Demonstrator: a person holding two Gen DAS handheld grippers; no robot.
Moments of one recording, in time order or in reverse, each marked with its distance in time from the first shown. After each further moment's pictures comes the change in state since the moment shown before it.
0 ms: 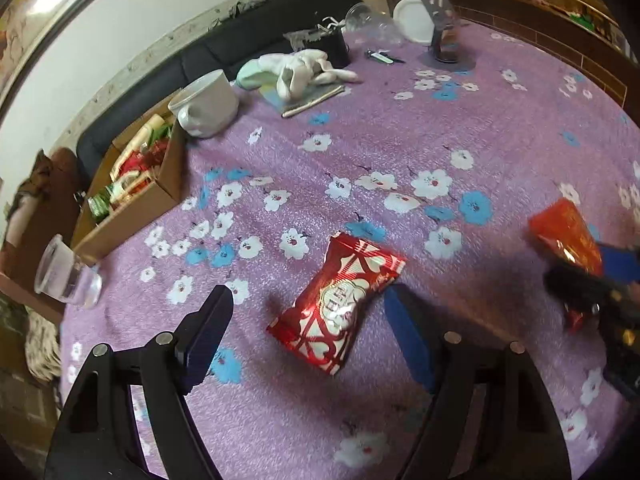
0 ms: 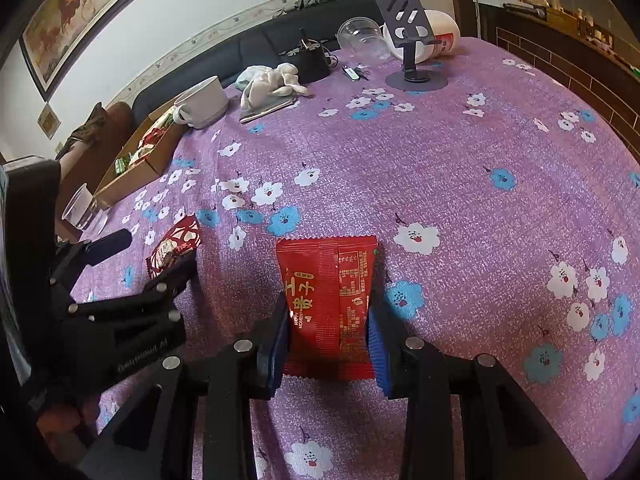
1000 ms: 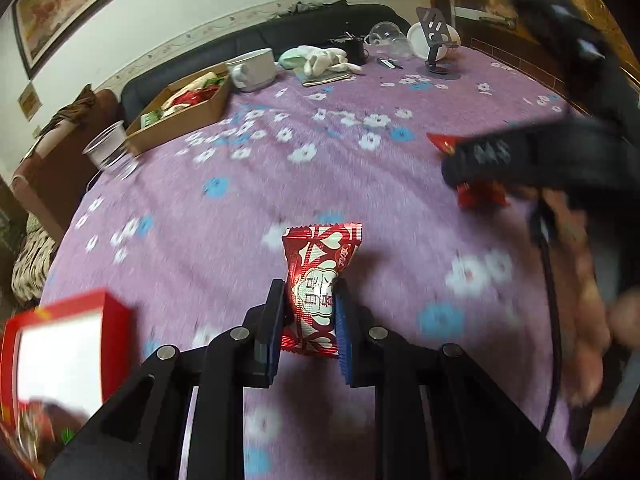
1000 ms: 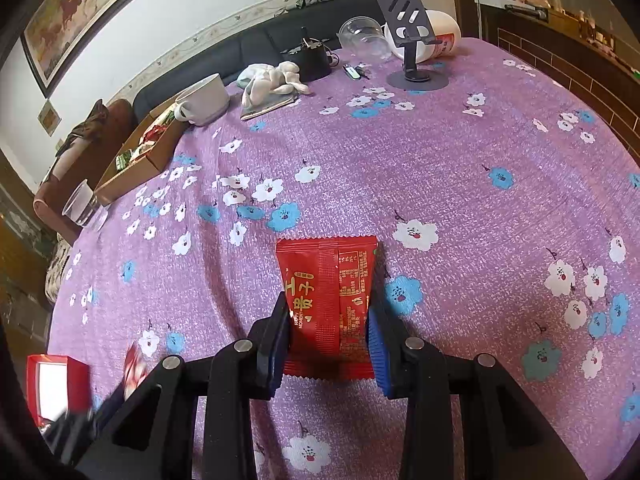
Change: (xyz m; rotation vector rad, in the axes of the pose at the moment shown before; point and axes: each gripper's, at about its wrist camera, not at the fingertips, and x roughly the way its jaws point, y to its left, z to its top) left arm -0.090 -0.049 -0.108 -0.239 -0.036 0.056; right arm -0.002 0.002 -0.003 -0.018 0.001 -0.011
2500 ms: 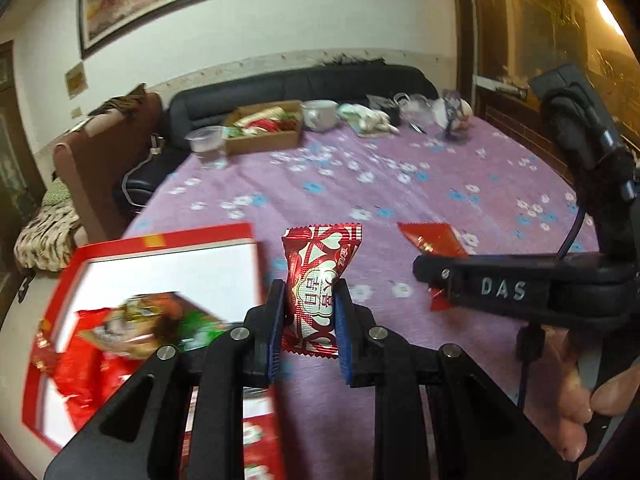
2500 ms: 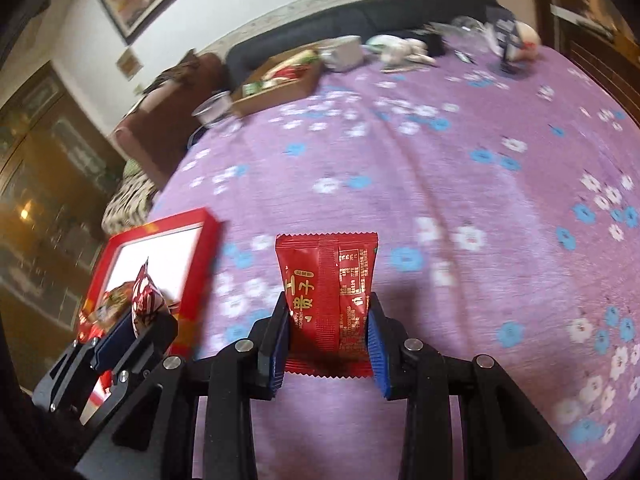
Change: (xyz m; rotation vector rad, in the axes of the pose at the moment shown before) left arm -0.126 0.081 -0.077 -0.161 -0.192 0.018; right arm -0.103 0.092 -0.108 -0.195 0.083 0.247
